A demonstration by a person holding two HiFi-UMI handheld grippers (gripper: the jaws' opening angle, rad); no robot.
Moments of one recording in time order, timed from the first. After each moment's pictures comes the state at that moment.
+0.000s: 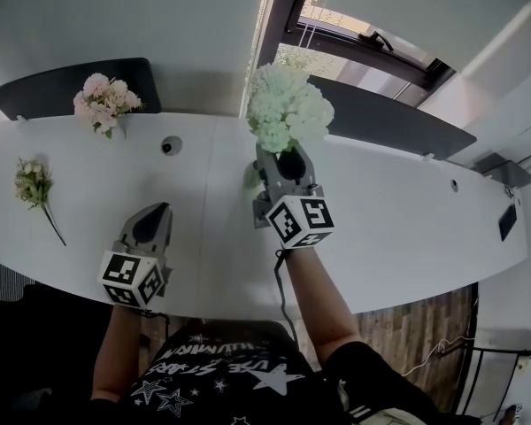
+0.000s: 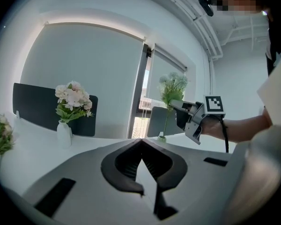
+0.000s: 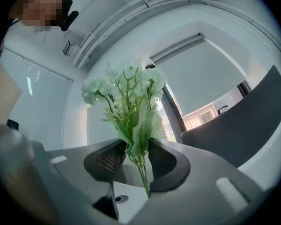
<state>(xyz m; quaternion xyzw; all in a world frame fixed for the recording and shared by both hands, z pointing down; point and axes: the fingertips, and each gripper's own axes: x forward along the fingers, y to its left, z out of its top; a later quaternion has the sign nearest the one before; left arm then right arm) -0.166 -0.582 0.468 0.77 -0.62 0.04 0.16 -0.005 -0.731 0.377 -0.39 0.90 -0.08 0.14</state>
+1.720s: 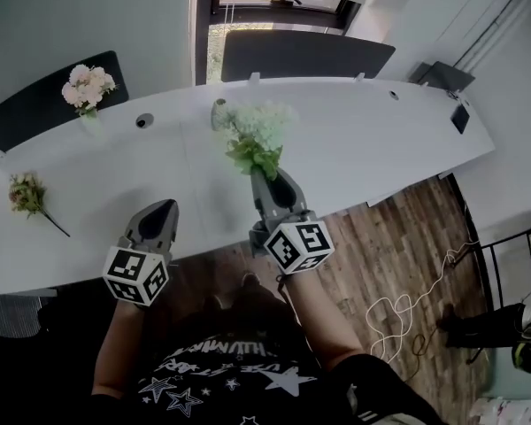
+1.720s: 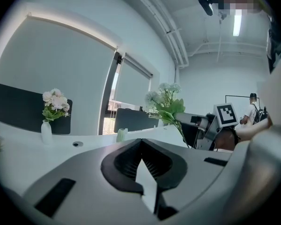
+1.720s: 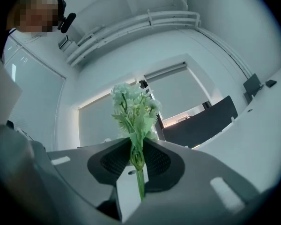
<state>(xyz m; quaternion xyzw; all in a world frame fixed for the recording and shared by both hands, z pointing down) -0.114 -0.418 0.443 0.88 -0.46 0.04 0.12 0.061 -0.455 0.393 -0.52 0.84 -0.09 0.14</state>
